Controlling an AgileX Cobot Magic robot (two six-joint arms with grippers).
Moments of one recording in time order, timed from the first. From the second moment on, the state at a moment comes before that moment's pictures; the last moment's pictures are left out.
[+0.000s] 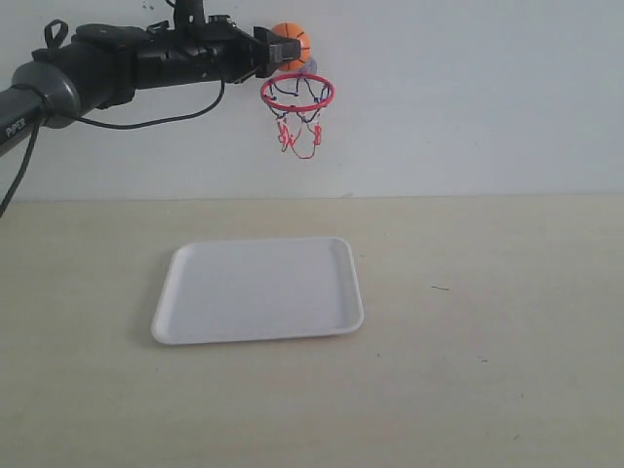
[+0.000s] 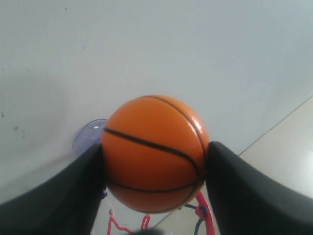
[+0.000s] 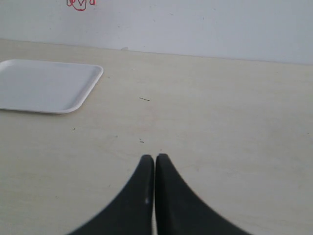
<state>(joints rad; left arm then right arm) -0.22 2.52 -2.46 -1.36 0.62 1.21 0.25 0.00 0.00 -0.03 0.33 0.03</state>
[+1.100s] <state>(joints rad) -0.18 2.51 -2.46 -0.97 0.72 0.88 0.25 0.00 0.00 -0.03 0.33 0.03</state>
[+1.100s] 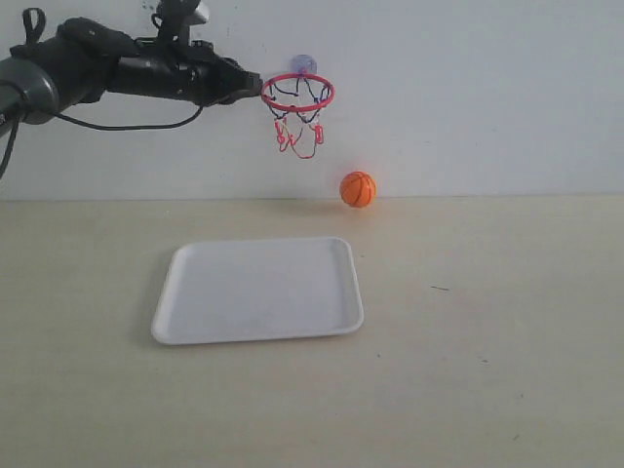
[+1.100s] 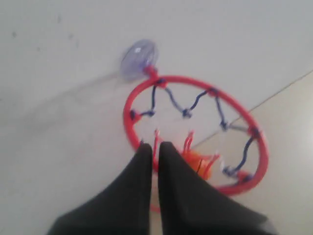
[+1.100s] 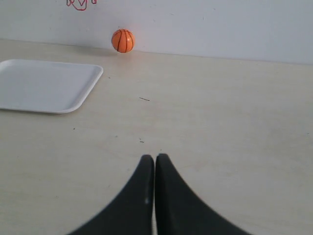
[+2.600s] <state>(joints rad) -0.18 1.26 -0.84 -1.71 1.22 1.13 0.25 0.00 0.00 -0.03 0.33 0.03</state>
